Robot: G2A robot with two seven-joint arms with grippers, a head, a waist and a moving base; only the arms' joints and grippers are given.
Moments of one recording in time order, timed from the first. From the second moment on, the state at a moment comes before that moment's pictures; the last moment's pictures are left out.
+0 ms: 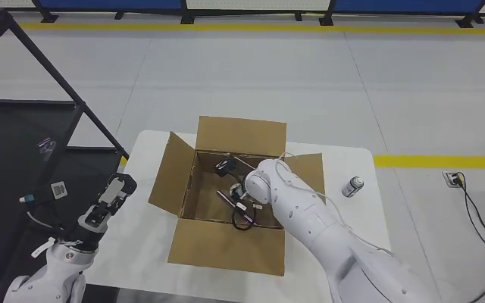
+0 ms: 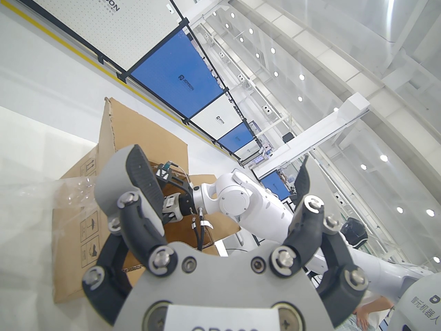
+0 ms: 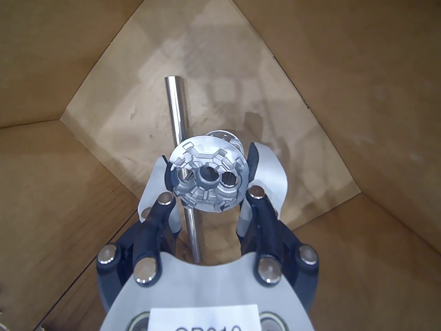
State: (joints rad) left arm 1.48 -1.08 -1.80 -1.93 -0.14 -0.43 -0.39; right arm -0.17 -1.75 0.51 -0.40 -0.76 -0.23 0.81
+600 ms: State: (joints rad) left arm 1.48 -1.08 -1.80 -1.93 -0.14 -0.43 -0.39; right arm -0.13 -1.77 0.54 -0.37 -0.78 -0.27 0.77
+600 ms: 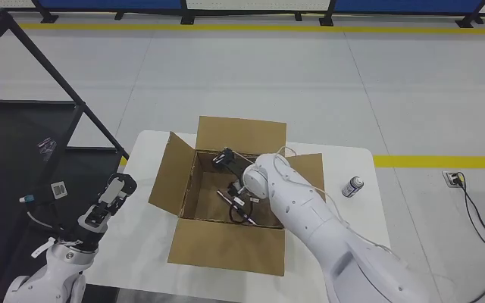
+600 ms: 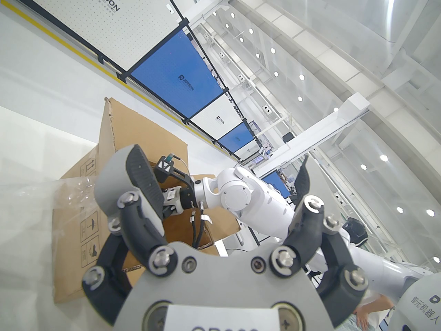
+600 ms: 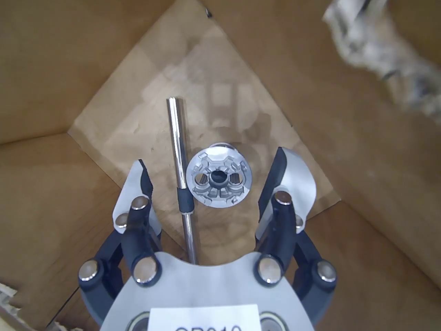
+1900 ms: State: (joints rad) left arm 1.48 -1.08 -1.80 -1.93 -0.14 -0.43 -0.39; right arm -0.84 -1.39 1.45 -1.76 -1.44 0.06 1.22
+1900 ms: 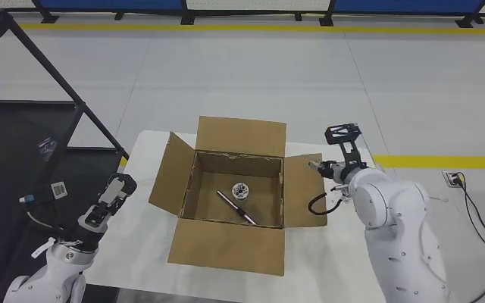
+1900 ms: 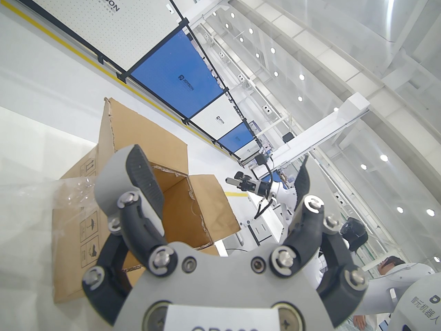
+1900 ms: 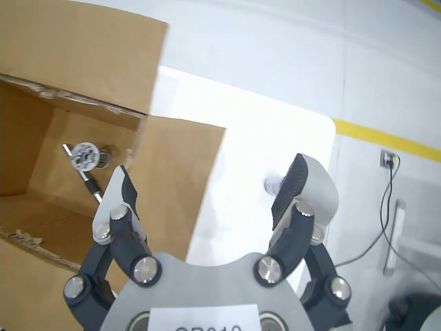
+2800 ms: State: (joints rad) left arm 1.48 -1.08 -1.80 -1.93 -0.14 -0.43 -0.39; right arm -0.70 -1.37 1.58 -1.13 -1.36 0.18 1.05
